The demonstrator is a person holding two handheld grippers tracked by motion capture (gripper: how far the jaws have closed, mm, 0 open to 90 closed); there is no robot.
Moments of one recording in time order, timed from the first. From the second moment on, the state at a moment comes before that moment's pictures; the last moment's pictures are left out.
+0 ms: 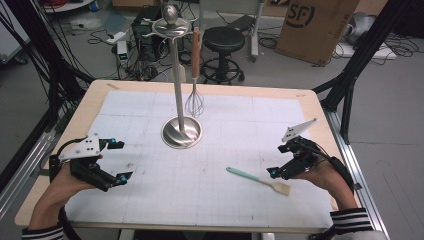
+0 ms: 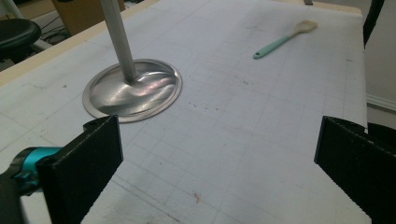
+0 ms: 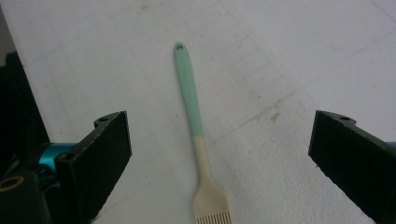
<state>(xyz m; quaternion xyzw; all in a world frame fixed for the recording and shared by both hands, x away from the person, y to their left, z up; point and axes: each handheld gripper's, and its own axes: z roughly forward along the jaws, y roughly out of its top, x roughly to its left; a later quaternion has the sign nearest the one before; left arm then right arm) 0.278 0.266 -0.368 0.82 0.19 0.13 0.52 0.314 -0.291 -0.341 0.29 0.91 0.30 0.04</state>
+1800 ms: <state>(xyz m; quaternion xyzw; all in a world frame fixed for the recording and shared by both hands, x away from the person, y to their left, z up) 0.278 0.265 -0.373 0.83 0.20 0.12 0.51 0.316 -0.250 -0.402 0.22 0.97 0.11 0.01</state>
